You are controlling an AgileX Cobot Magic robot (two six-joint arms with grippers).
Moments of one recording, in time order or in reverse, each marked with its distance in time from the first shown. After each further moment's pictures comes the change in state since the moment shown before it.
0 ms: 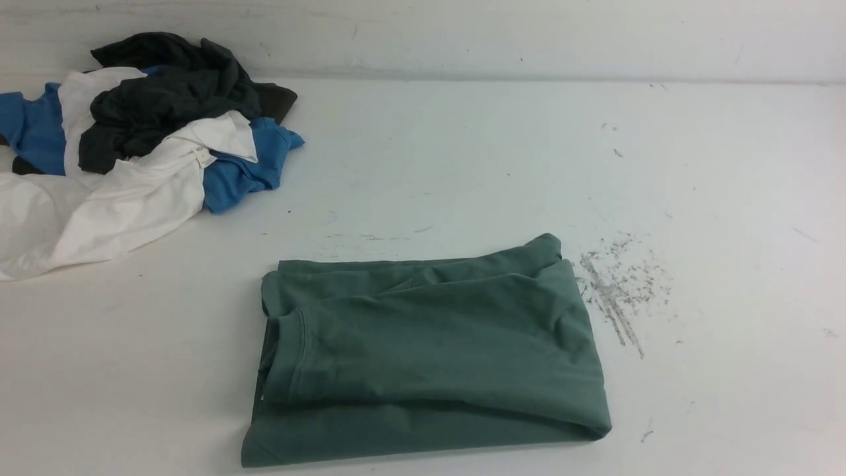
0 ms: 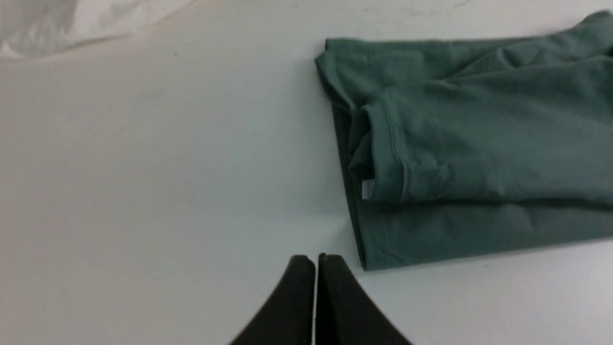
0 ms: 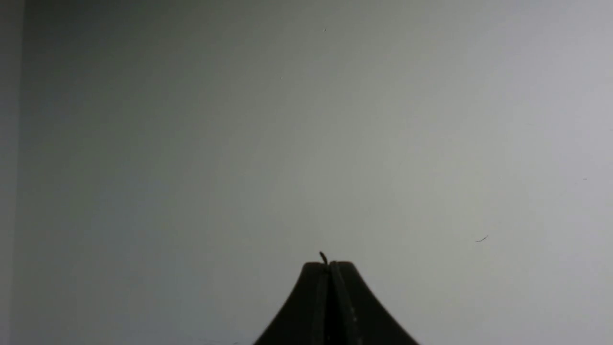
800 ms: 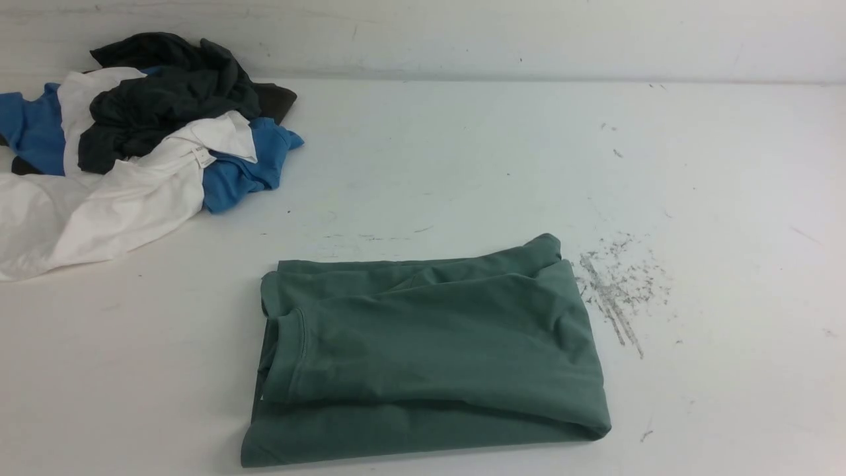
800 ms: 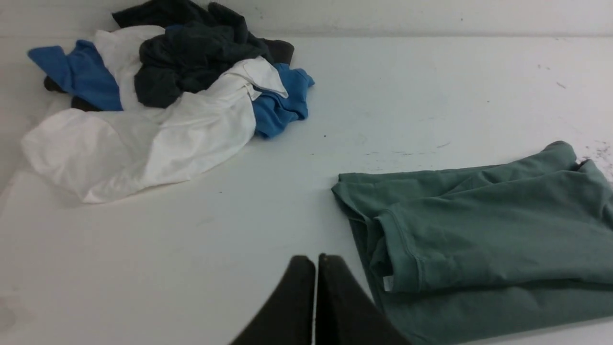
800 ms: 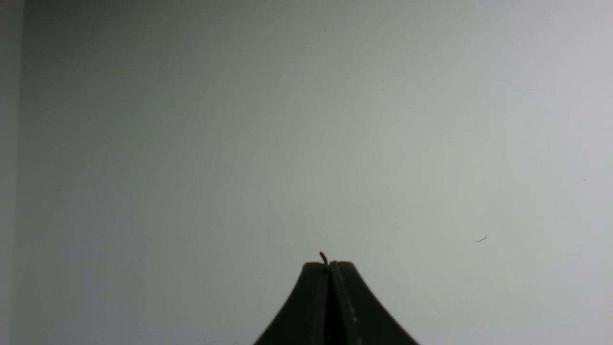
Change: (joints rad) right arm 0.000 0.000 0.000 0.000 0.000 0.000; left arm 0.000 -0.296 0.005 0.088 -0.005 0.059
